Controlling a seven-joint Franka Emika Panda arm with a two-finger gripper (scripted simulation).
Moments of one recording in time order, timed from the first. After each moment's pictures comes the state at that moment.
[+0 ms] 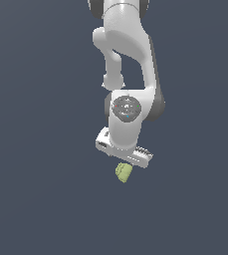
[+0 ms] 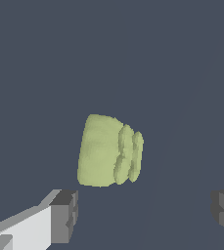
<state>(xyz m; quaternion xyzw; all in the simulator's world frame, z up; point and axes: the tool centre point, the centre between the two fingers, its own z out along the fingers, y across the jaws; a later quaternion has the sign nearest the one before) 0.076 0.031 0.115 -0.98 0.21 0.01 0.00</state>
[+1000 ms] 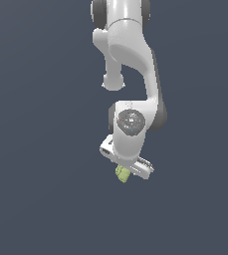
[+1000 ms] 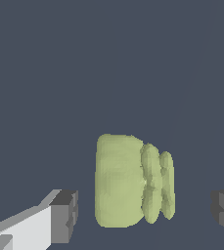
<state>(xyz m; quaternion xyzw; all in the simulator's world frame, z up) 0.098 0.042 0.088 -0.96 0.27 0.00 0.00</state>
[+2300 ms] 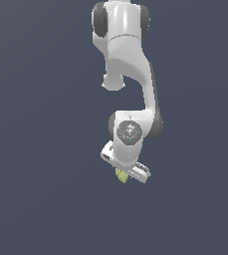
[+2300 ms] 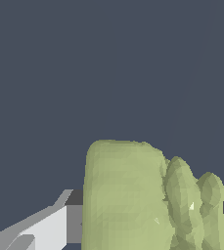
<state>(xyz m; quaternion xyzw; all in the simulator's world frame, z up) 0.098 0.042 0.046 -0.96 0.27 0.00 0.00</state>
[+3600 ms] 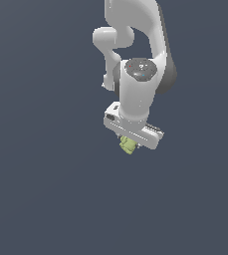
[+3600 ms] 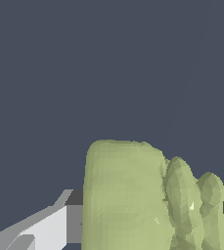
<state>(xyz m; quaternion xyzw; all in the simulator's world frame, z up) 0.031 0.059 0.184 -0.96 0.27 0.00 0.00</state>
